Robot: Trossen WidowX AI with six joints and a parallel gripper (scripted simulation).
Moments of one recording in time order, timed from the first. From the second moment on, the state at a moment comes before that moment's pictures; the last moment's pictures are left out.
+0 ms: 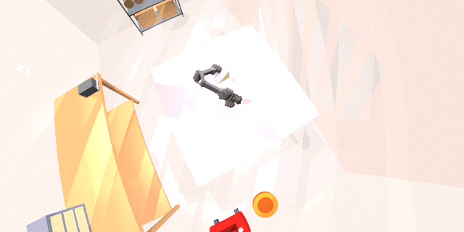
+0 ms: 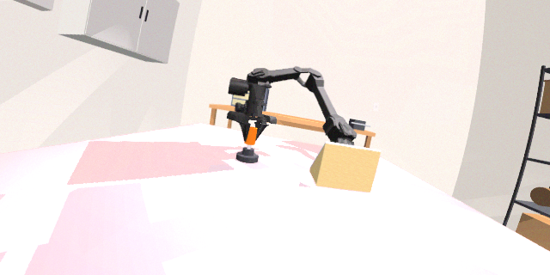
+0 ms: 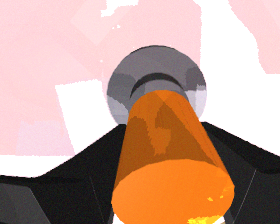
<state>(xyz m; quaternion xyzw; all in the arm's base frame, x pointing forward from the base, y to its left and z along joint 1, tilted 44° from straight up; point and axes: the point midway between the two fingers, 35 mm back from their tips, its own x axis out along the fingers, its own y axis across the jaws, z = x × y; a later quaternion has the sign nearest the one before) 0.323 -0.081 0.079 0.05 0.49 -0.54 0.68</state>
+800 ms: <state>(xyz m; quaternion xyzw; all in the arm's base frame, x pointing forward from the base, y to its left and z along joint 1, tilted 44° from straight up) 0.322 -0.089 0.069 0.06 0.49 -0.54 0.68</state>
